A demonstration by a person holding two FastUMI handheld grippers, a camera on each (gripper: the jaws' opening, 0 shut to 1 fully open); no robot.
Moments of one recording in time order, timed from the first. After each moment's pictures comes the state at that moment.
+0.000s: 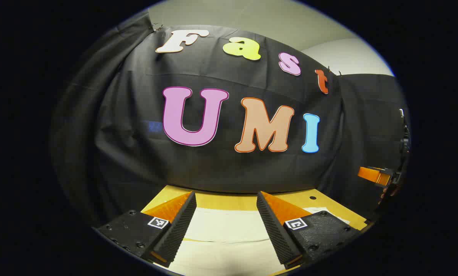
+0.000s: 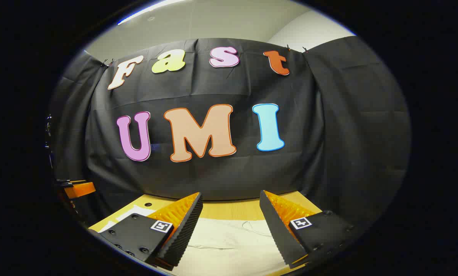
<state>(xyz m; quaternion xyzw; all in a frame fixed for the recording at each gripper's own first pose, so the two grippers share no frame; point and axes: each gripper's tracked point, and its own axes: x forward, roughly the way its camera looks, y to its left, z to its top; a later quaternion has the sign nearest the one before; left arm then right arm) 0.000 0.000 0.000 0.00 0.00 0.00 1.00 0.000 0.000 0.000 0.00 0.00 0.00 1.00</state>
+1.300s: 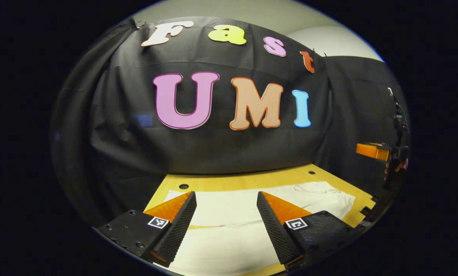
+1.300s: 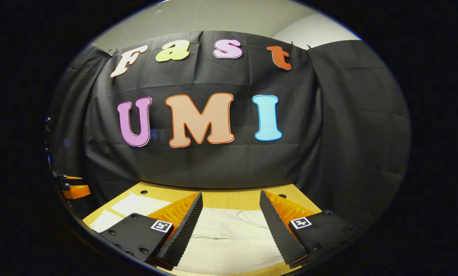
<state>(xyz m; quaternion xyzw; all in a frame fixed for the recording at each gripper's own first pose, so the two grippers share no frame) -0.030 0.018 -0.066 0.07 0.09 -0.06 0.99 -0.023 -0.002 -0.034 -0.03 0.04 -0.01 1.00</state>
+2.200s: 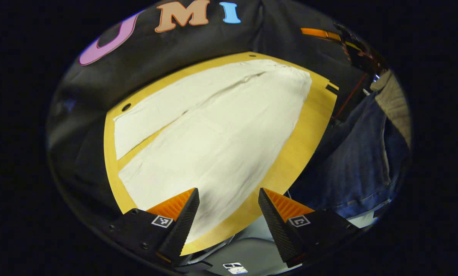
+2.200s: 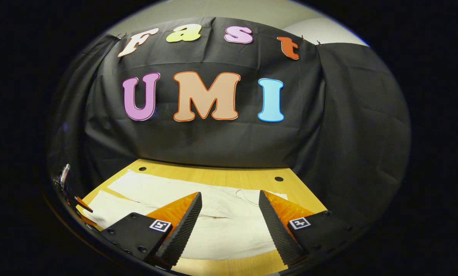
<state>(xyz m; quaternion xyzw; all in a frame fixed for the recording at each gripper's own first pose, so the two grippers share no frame) -0.166 0.111 -0.293 0.24 0.46 -0.26 0.81 -0.054 0.010 -0.093 -0.07 0.11 -0.02 0.99</state>
